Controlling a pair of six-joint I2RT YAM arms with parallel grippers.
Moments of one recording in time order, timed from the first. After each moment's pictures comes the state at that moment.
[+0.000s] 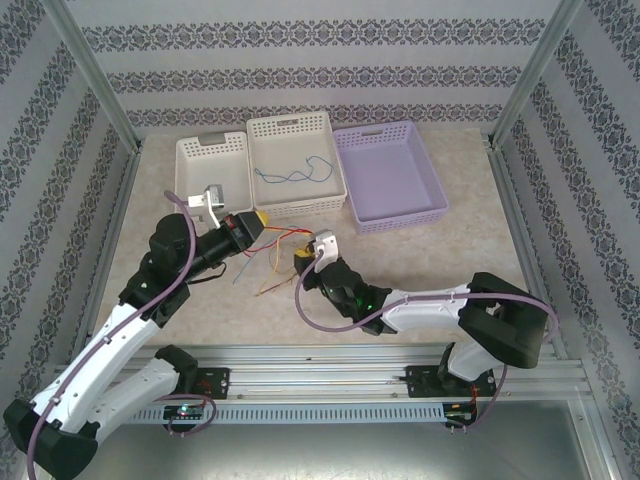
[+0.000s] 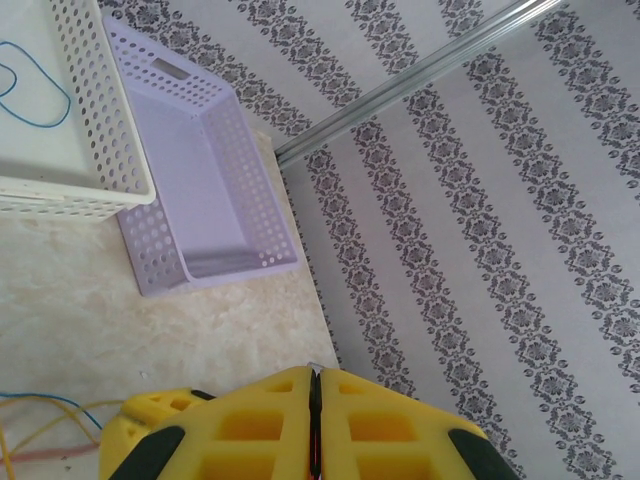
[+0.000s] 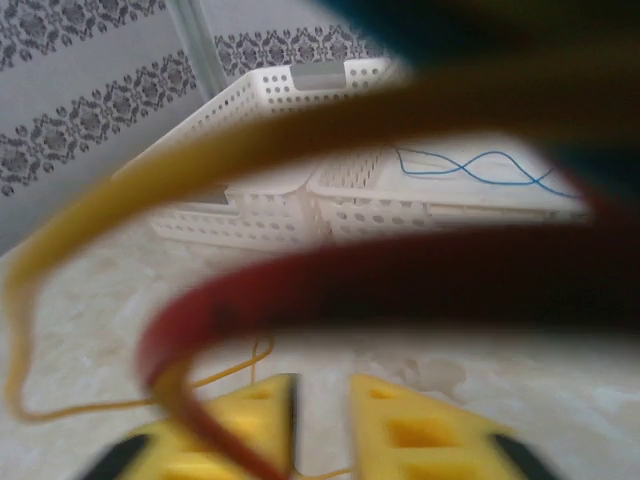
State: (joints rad) left arm -0.46 0.80 0.79 -0.14 0.29 -0.95; right arm 1.08 1.52 0.61 0.65 0.48 0.35
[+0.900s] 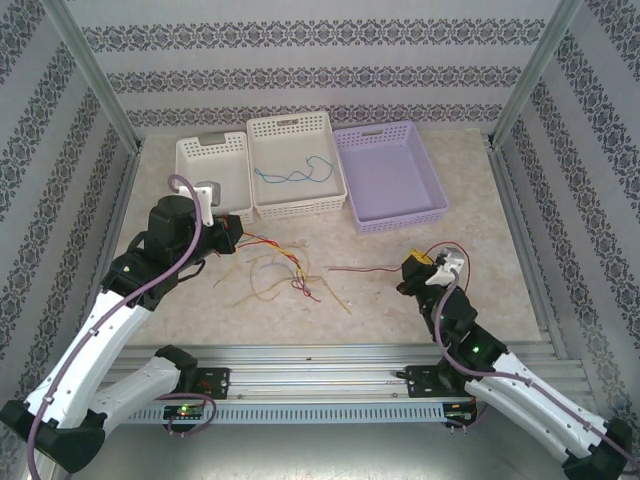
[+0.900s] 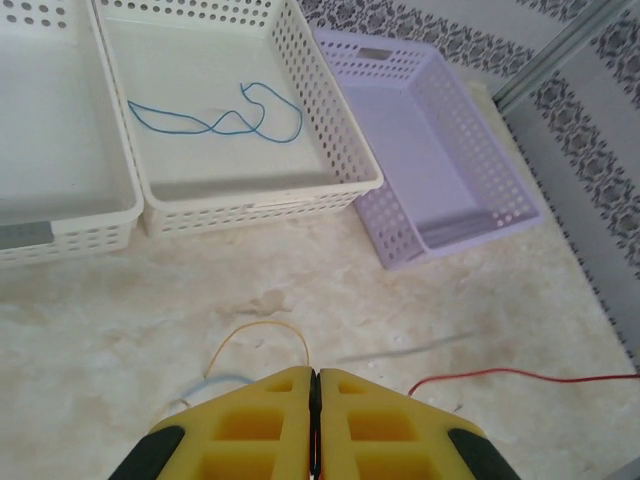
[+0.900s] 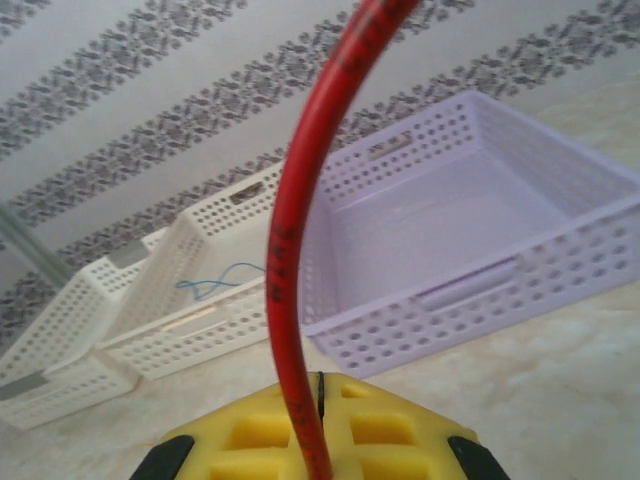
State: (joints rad) left arm -0.40 0.89 1.05 -0.68 0.08 -0.45; right arm 0.73 0.28 0.16 0.00 0.53 0.53
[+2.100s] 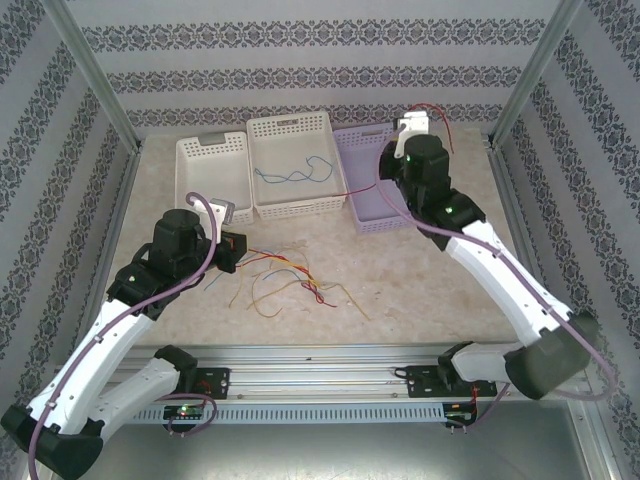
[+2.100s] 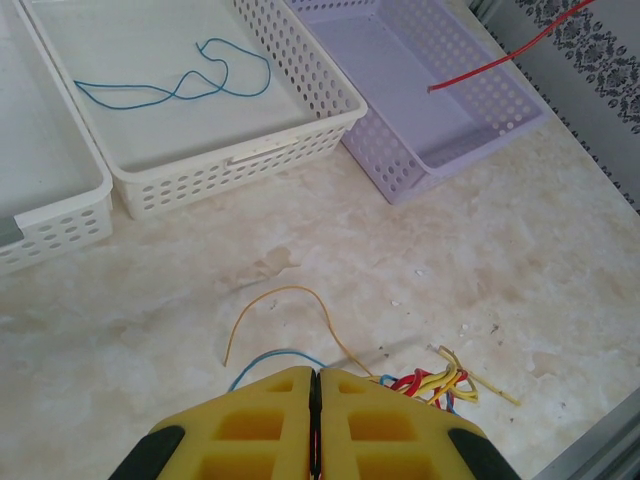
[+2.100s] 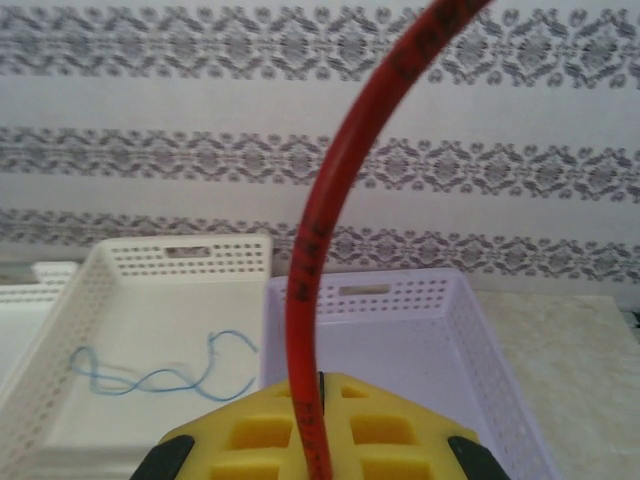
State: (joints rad) left arm -0.40 0.83 0.92 -0.65 0.17 -0.25; right arm 0.45 1.32 1.31 -0.24 0.34 0.12
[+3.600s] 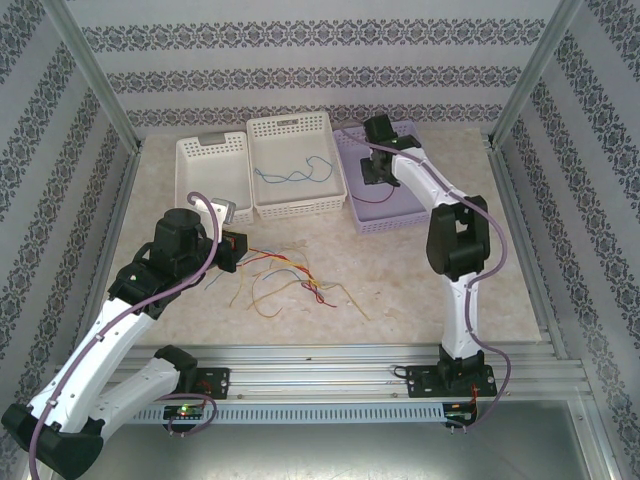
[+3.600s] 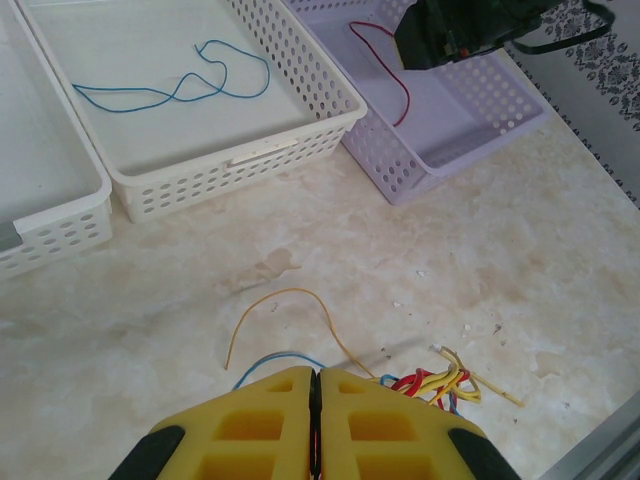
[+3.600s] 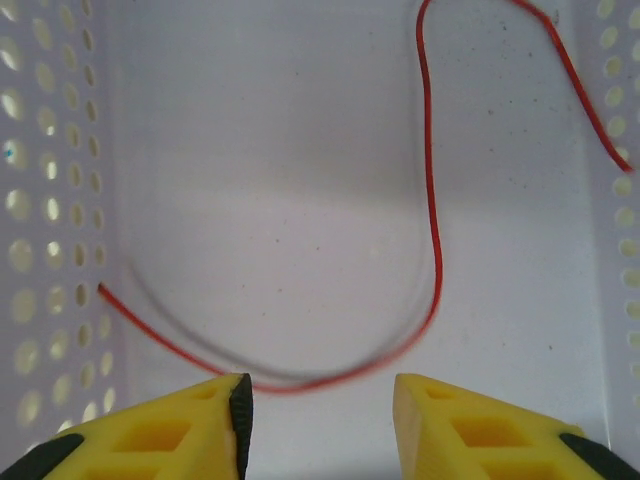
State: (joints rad) left arm -0.40 0.84 0.92 -0.65 0.17 -0.24; right arm 0.29 2.16 1.94 -0.84 0.17 0.15
